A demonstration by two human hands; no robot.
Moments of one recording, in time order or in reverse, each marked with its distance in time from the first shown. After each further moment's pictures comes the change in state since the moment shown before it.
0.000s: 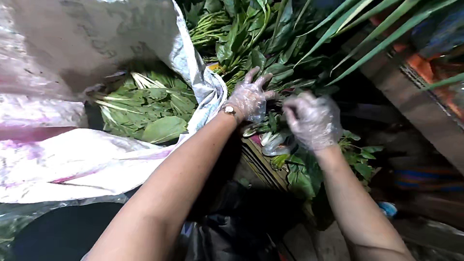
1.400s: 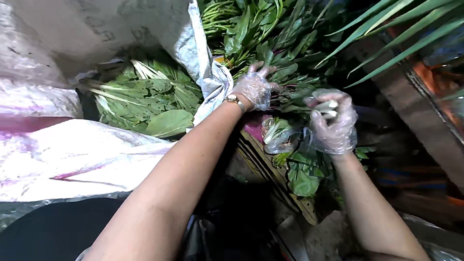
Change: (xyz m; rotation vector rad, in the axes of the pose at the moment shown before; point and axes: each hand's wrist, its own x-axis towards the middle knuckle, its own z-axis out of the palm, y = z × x) left_hand 0.008 -0.016 -0.007 -0.087 0.006 -0.011; right_hand -0.013 0.018 -0.005 0.500 0.144 -0.093
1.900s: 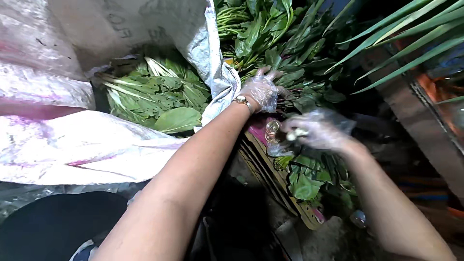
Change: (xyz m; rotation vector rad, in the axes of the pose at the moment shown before) left_hand 0.001 -0.002 0.002 -0.027 -0.008 -0.009; right_hand 0.029 -0.015 -0.006 -0.288 -0.932 0.115
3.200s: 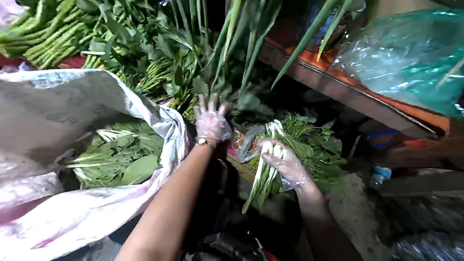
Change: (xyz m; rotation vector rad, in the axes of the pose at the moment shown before) left_hand -0.014 0.037 0.037 0.220 0.171 -0.148; right_hand -0.082 -0.064 0.079 1.217 0.782 0.477
